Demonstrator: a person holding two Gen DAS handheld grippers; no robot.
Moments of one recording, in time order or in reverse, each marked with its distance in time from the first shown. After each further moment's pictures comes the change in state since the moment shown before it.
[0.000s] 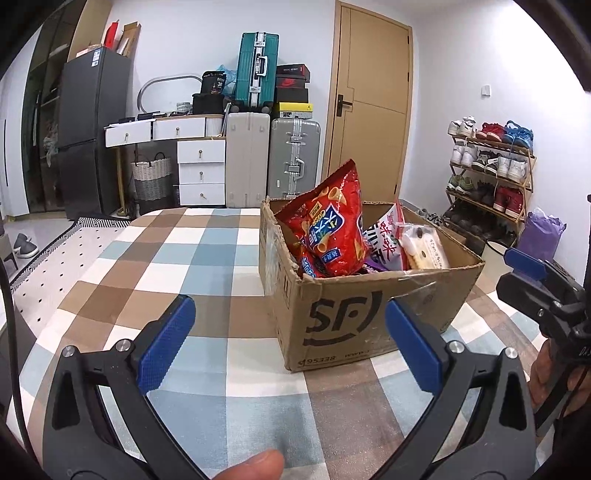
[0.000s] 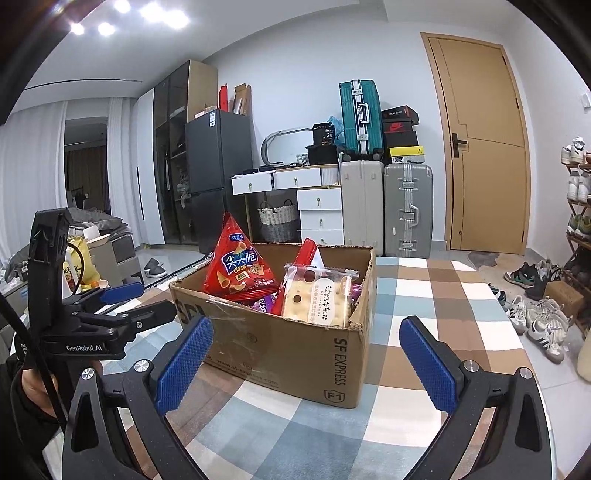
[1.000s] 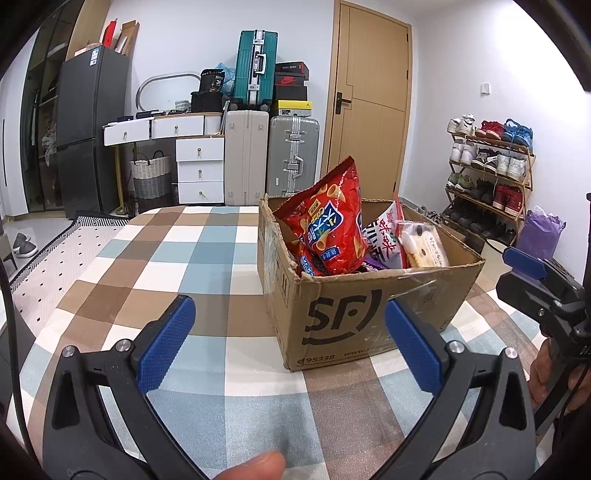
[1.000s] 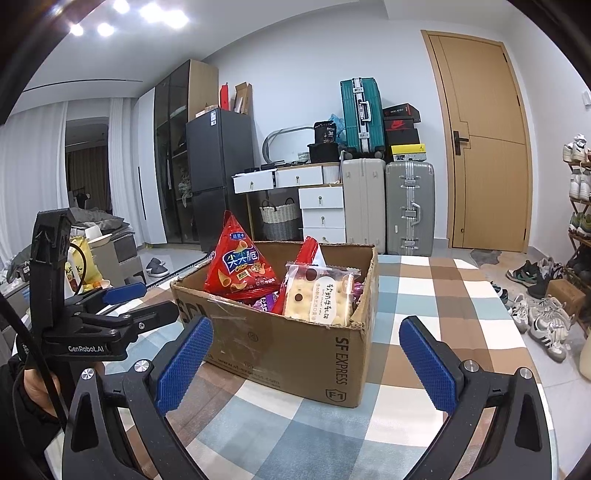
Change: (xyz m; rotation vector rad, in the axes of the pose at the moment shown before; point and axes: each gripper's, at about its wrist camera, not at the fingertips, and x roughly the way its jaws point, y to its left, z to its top) left arm 0.003 0.002 -0.001 0.002 0.003 -0.001; right arm 0.002 0.002 -0.002 0.001 0.004 0.005
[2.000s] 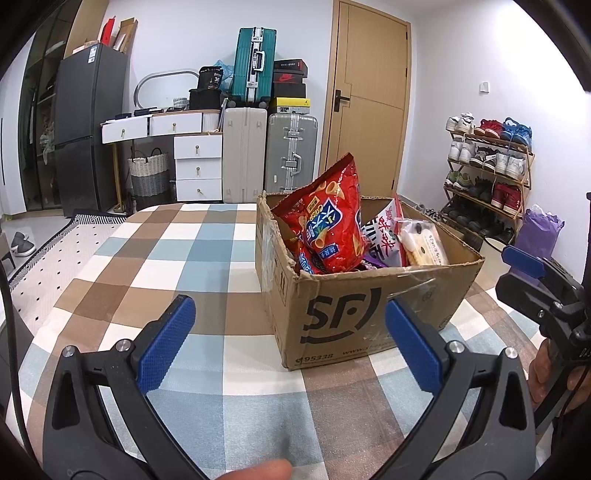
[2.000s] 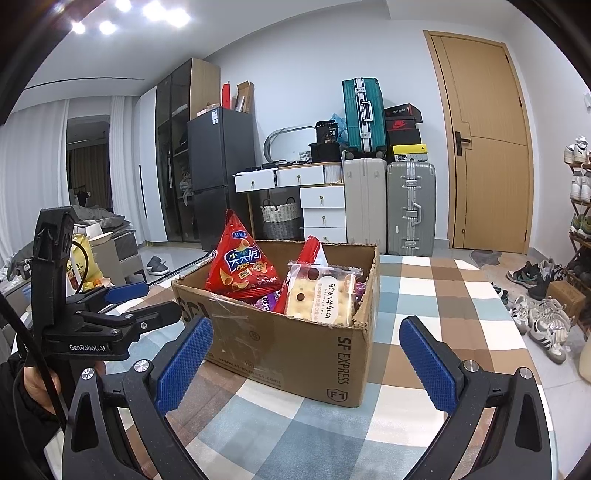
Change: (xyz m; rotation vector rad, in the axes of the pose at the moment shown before) left arm 0.002 0.000 -0.003 -0.003 0.007 -0.006; right arm -0.001 0.001 0.001 -0.005 0.005 0.004
